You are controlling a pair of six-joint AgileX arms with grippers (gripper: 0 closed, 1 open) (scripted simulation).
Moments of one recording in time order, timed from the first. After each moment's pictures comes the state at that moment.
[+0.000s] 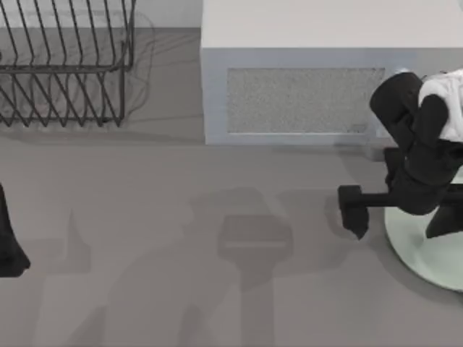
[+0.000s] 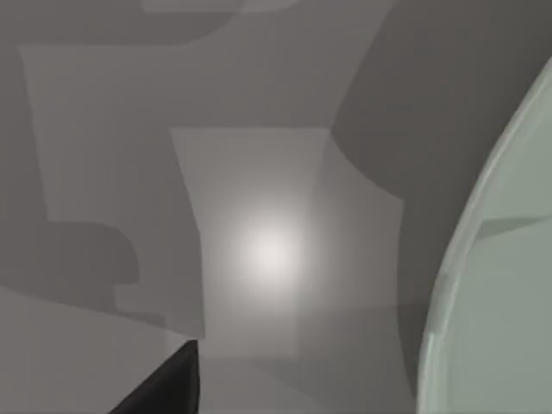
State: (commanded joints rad) left arm 0.00 0.00 0.00 0.00 0.00 0.00; right arm 0.36 1.99 1.17 -0.79 0.00 0.36
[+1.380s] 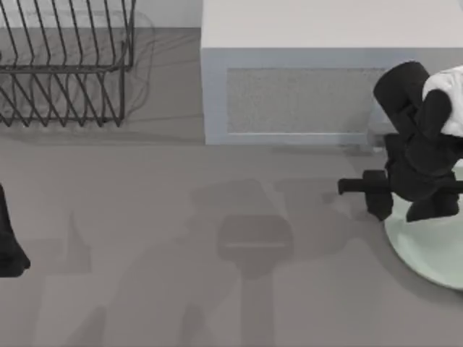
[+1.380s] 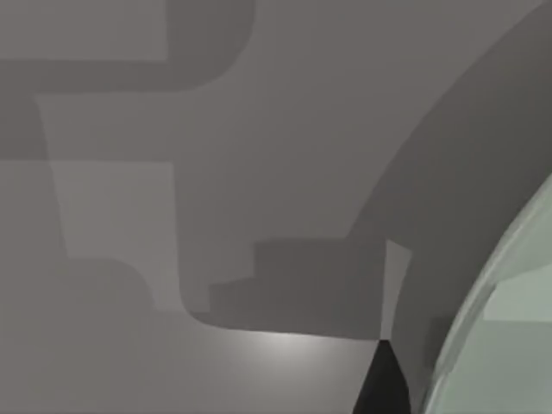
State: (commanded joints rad) left arm 0.00 0.00 0.00 0.00 0.00 0.00; right arm 0.35 2.02 1.17 -0.72 0.00 0.36
